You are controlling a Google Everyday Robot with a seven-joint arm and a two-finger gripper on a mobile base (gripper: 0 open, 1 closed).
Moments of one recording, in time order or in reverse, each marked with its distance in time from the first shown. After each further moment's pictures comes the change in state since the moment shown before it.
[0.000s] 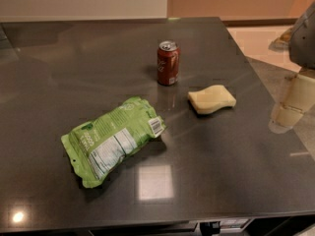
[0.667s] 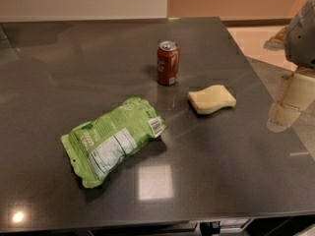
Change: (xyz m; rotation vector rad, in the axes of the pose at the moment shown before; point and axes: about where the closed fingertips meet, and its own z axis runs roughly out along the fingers) arm -0.007 -0.001 0.001 -0.006 -0.003 -0.040
